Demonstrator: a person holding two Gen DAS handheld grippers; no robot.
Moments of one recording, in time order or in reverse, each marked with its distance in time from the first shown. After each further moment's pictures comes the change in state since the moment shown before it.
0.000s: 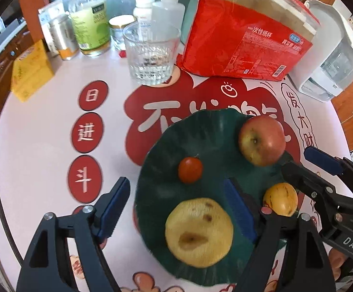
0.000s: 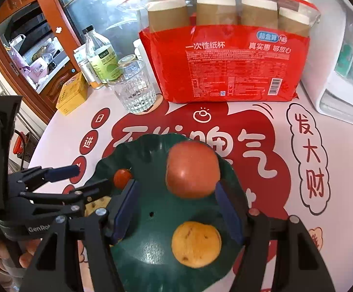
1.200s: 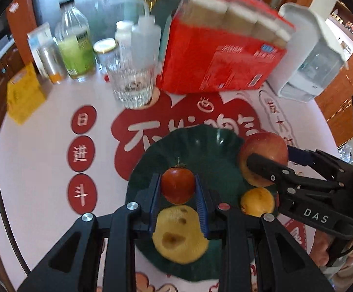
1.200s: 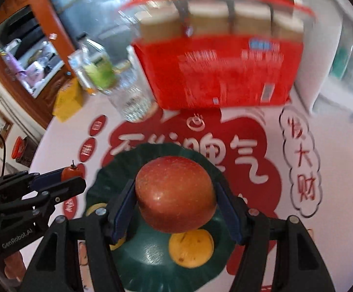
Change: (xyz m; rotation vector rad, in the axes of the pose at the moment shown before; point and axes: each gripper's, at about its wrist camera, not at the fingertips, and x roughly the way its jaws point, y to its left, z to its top) left arm -0.014 -0.016 0.015 0.063 -0.035 -0.067; right arm 0.003 -0.010 0.017 0.036 0.021 -0.024
